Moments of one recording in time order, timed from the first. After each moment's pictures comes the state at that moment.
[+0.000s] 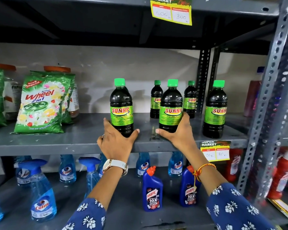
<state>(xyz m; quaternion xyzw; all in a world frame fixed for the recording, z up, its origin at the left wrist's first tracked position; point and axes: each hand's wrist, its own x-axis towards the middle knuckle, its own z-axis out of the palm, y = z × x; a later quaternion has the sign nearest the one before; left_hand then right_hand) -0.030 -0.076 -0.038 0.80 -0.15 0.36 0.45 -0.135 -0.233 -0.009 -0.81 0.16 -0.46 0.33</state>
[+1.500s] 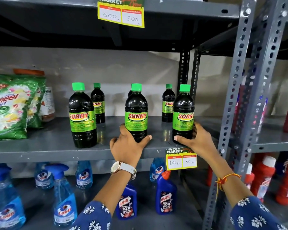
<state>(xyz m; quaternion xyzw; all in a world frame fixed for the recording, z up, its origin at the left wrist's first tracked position) -0.105 -0.190 -0.029 0.82 -0.22 0.32 0.42 -0.234 -0.367 -0.004 -0.84 0.19 -0.39 0.33</state>
